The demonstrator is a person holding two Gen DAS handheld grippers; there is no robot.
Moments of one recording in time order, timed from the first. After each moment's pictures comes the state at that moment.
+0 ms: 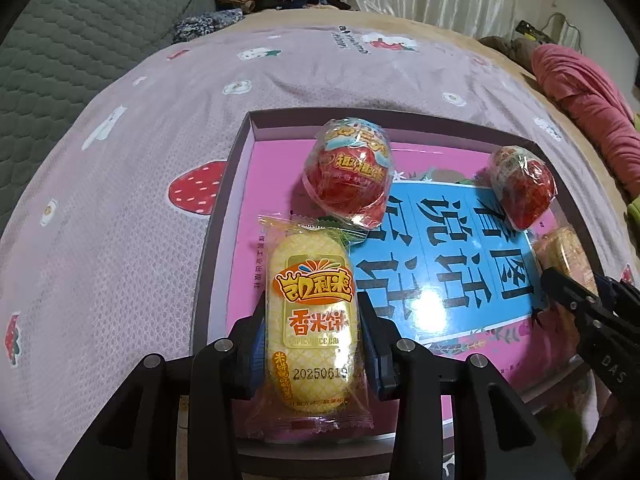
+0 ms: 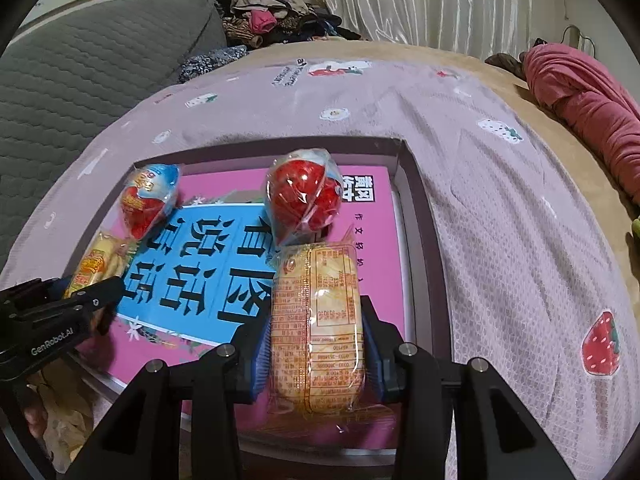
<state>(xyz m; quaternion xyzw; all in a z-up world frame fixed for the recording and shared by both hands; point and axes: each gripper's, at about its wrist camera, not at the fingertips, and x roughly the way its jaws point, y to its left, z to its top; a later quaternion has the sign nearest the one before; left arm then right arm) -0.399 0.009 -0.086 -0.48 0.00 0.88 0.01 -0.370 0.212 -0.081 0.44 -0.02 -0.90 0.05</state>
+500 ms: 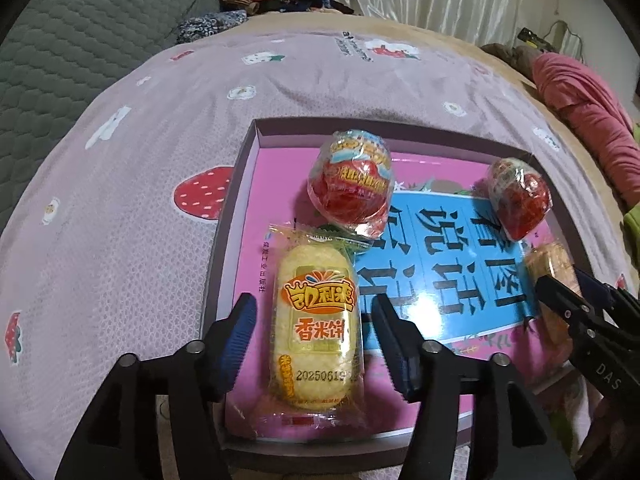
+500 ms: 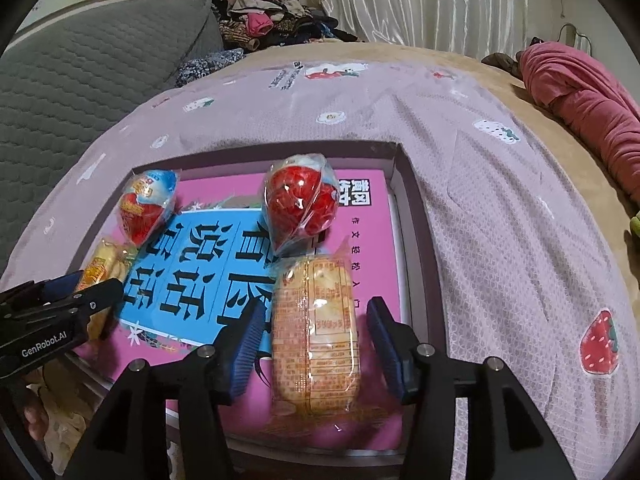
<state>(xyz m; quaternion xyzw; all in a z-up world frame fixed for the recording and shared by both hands) -0.398 0.004 -0.076 -0.47 -0.01 0.88 0.01 -0.369 0.214 -0.076 0.43 -0.03 -0.90 0.05</state>
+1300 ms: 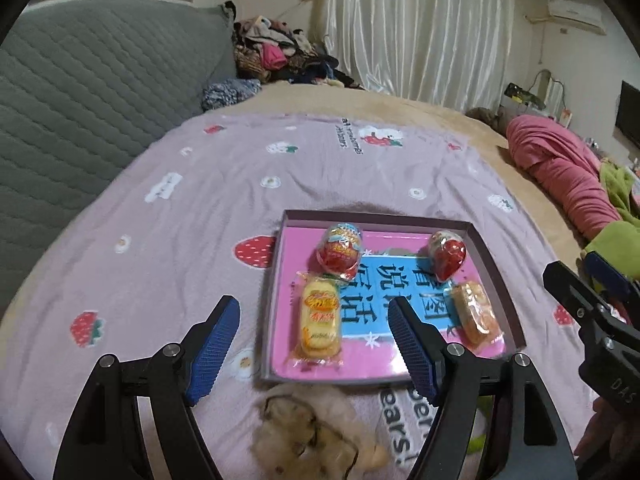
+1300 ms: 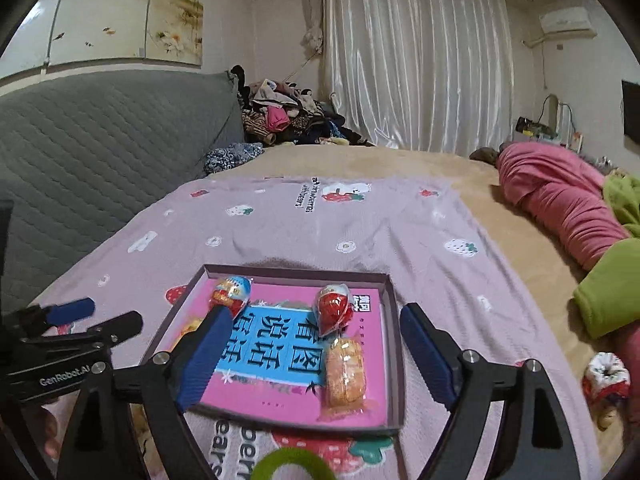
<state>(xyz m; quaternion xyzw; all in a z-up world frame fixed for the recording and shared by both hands) -0.295 -0.015 0.034 -0.36 -0.03 0.93 0.01 -0.271 0.183 0.052 0.27 0.00 -0.96 0.04</state>
